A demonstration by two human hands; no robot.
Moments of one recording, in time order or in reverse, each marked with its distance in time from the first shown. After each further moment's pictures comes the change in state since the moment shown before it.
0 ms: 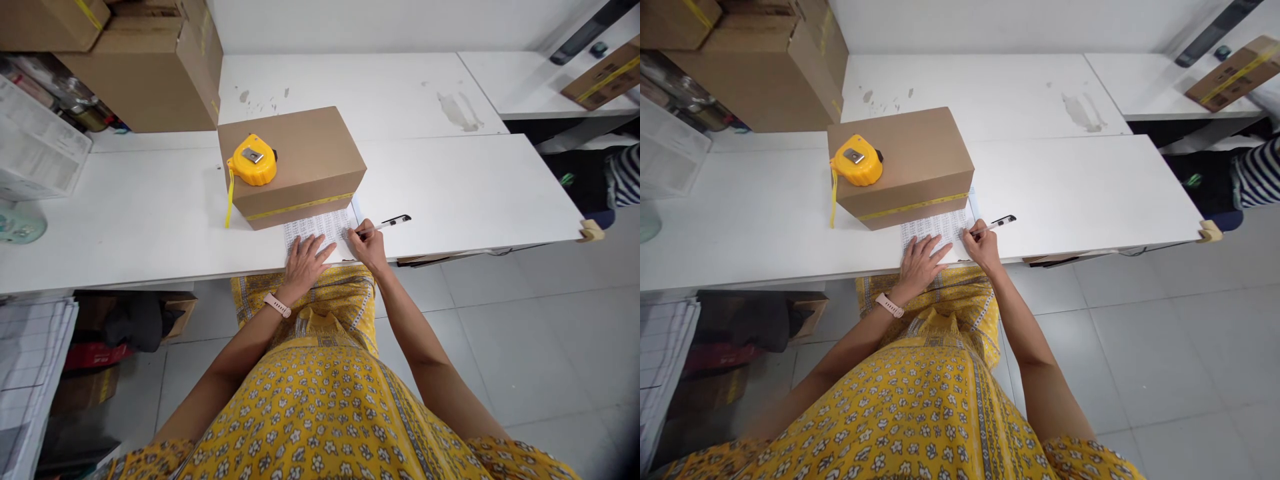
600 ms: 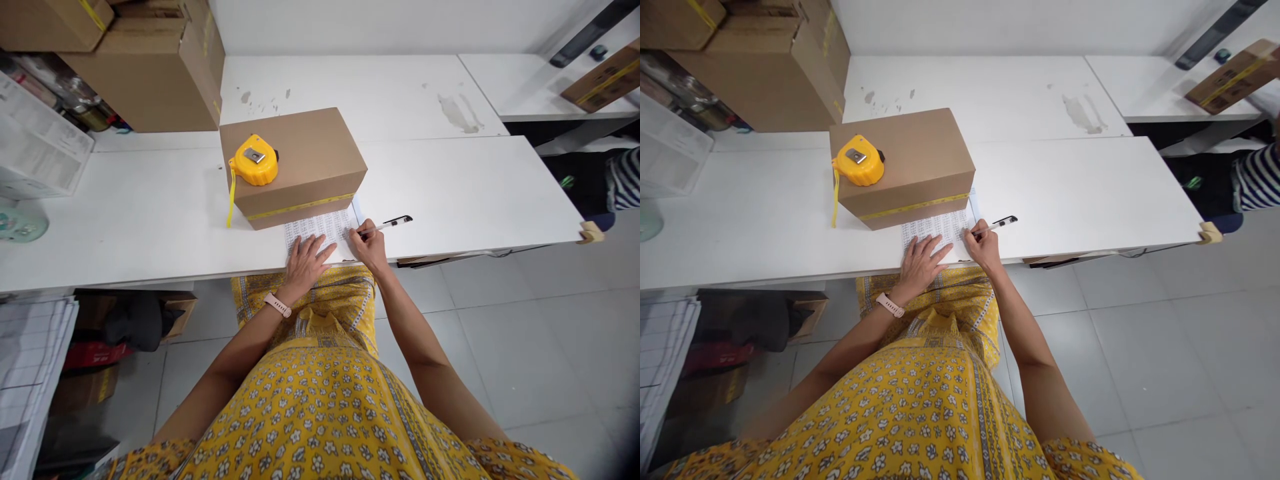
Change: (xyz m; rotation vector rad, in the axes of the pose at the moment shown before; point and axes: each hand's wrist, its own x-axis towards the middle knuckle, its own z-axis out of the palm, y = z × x) left_hand -0.001 0.000 0.000 -0.004 -0.004 0.000; right_hand 0.001 0.003 -0.001 -0.030 0.010 -0.015
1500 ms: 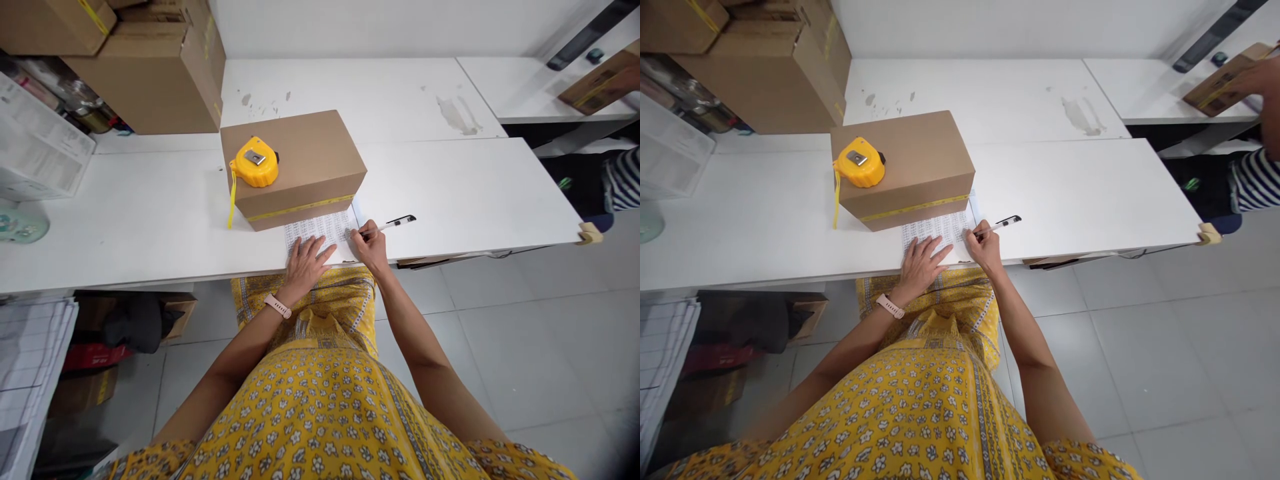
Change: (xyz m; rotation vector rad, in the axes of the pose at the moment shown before) left_hand 0.001 0.001 -0.003 -0.007 -0.003 -0.006; right_hand 0.000 0.002 0.000 0.012 0.030 0.010
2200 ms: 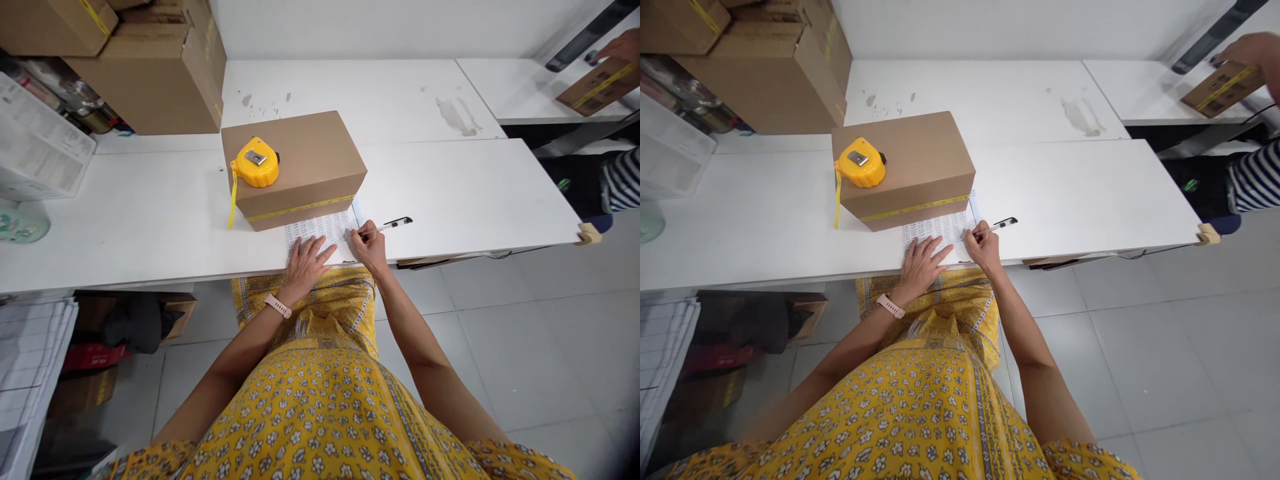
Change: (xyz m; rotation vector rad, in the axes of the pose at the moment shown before) left_hand 0.000 0.000 0.000 -0.002 -0.002 0.000; right_hand -0.001 0.001 0.002 0.001 0.008 -0.016
